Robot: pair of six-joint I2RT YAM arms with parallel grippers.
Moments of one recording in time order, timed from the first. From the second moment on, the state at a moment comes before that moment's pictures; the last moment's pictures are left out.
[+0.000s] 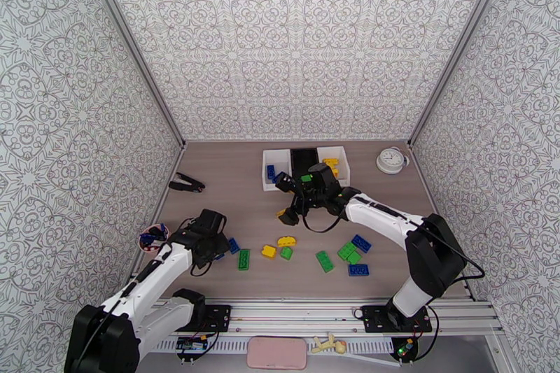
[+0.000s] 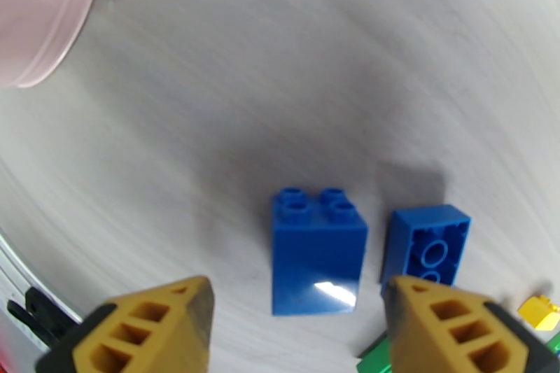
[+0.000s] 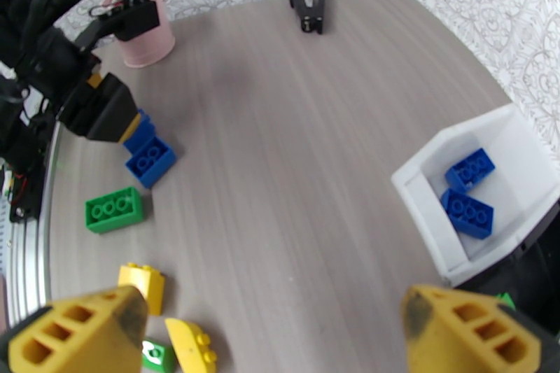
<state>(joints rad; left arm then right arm) -0.26 1.05 0.55 -0.81 -0.15 -0.89 0.65 1.66 1.14 -0.14 -0.55 -0.34</state>
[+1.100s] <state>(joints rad) -0.26 1.17 0.70 -0.59 -0.10 -0.72 0.65 1.61 1.11 -0.09 -0.56 -0.31</state>
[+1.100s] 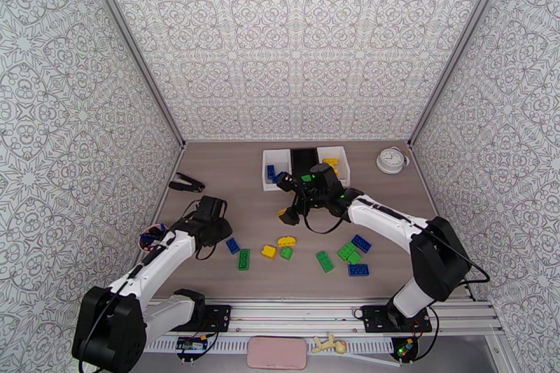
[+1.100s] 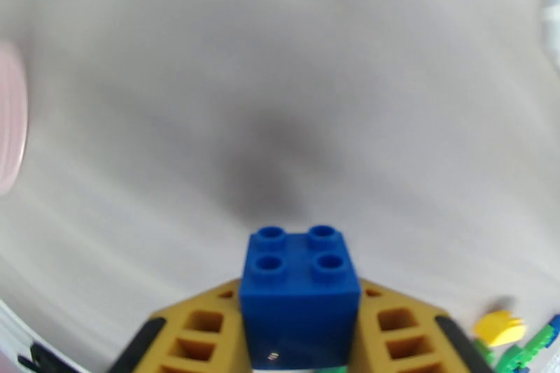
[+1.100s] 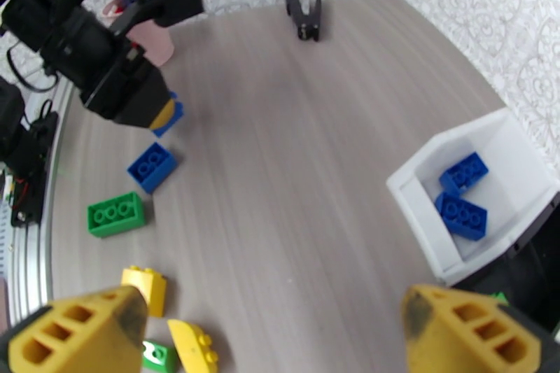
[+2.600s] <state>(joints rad) -0.44 2.00 1.64 -0.41 -0.10 -0.47 0.60 1.46 0.96 0.10 -0.22 -0.07</state>
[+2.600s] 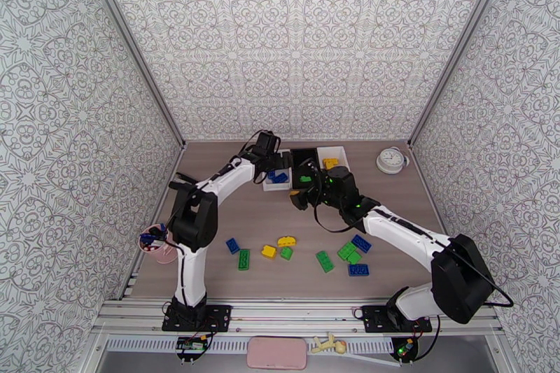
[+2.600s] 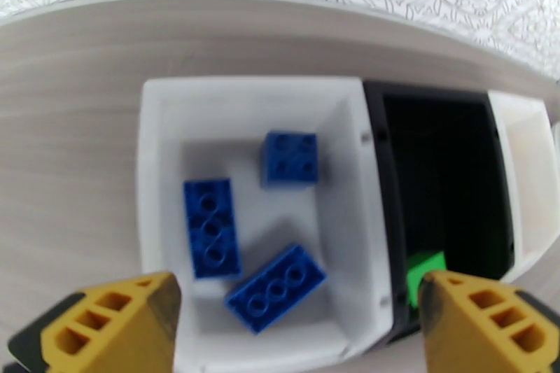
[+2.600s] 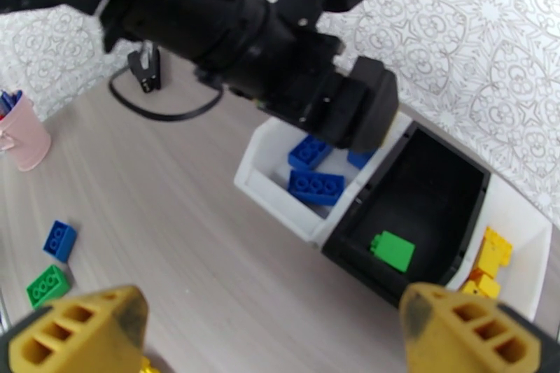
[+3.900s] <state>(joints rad) -0.33 1.17 0.66 -0.81 -0.07 -0.92 0.69 1.61 1.15 -0.10 -0.46 -0.34</state>
